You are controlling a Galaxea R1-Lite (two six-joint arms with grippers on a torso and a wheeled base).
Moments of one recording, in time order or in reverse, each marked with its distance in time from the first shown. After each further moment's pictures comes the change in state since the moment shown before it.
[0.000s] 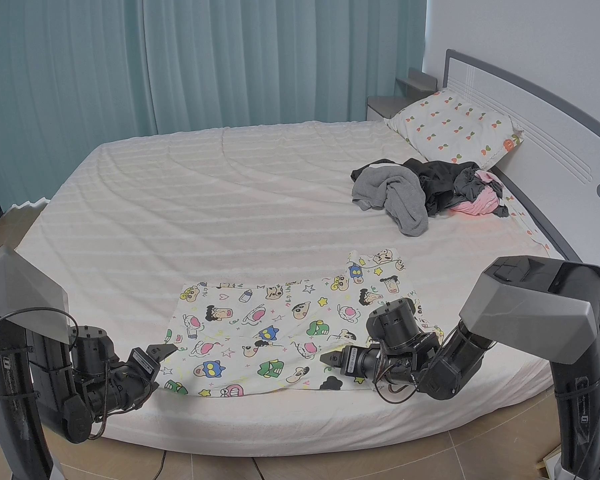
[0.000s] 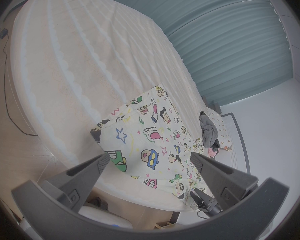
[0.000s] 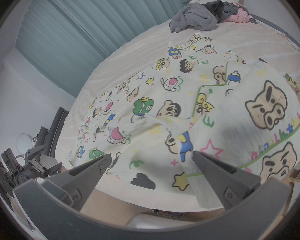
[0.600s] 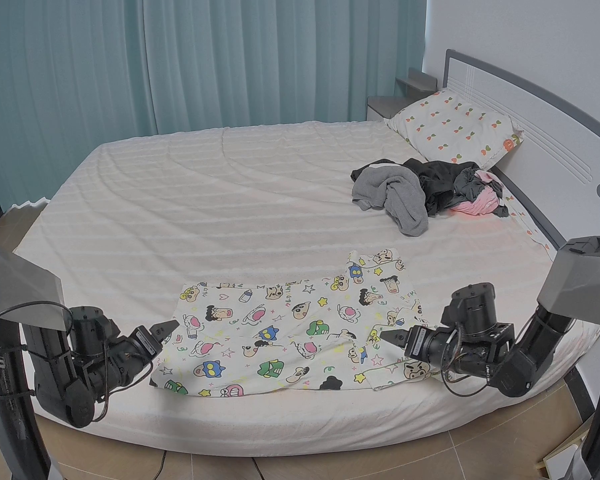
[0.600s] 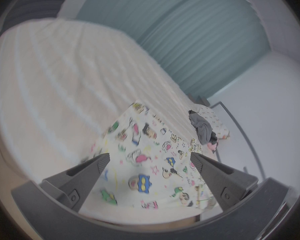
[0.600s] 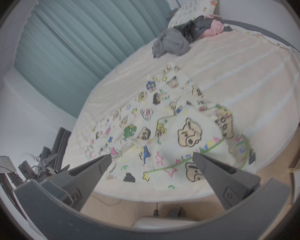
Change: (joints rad) left arm 0.025 -0.034 -0.173 0.058 0.005 0.346; right arm -0.168 -0.256 0.419 -0.302 0.021 0.017
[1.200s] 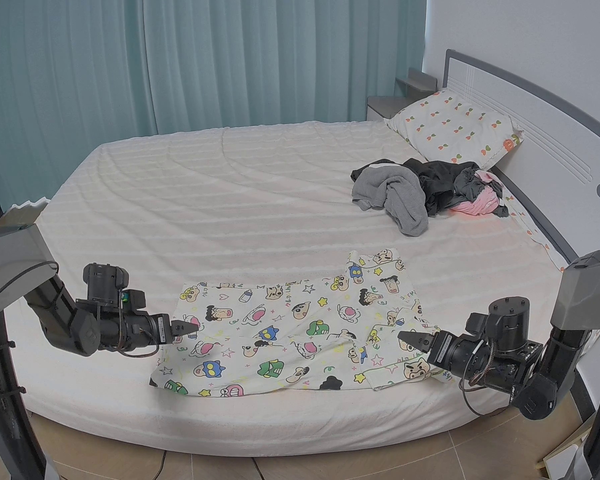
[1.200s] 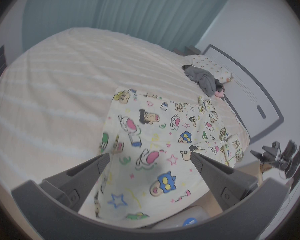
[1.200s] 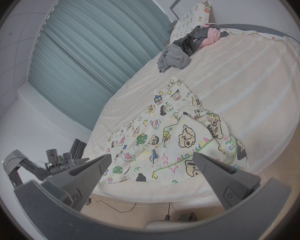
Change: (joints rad) left arm 0.056 -0.023 -0.522 0.864 -0.197 0.543; right arm -0.039 -0.001 0.231 -0.329 0.096 0.050
